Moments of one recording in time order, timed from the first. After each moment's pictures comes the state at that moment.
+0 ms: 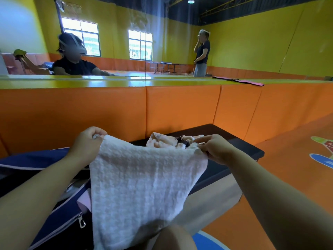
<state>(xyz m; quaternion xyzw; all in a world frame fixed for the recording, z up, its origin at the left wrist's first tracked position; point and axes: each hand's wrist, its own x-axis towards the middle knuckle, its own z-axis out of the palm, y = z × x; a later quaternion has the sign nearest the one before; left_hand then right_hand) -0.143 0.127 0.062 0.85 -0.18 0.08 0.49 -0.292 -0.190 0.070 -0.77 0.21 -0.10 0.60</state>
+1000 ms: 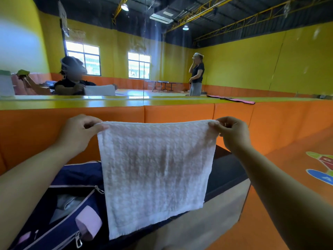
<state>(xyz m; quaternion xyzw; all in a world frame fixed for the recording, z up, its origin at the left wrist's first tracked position) -0.159 0.141 0.140 0.80 -0.28 0.23 0.47 -0.324 -0.204 0.144 -0.78 0.14 -0.46 0.41</state>
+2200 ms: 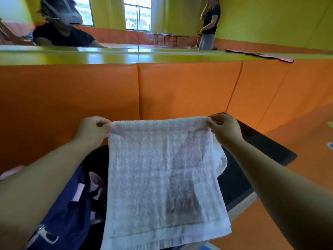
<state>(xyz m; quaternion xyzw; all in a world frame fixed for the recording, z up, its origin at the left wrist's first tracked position) 0.030 -0.002 0.022 0.85 -0.12 0.02 0.51 -0.115 -0.316 0.019 -0.82 0.27 -0.29 0.40</state>
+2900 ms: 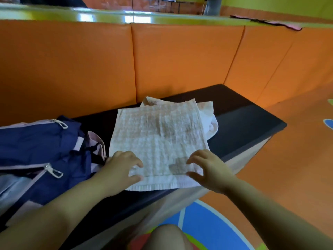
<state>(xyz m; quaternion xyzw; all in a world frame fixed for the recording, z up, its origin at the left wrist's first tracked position) -0.128 0.014 -0.082 0.90 -0.40 -0.11 0.15 -0.262 -0.245 -0.089 -0.99 -0.02 -0.07 0.11</state>
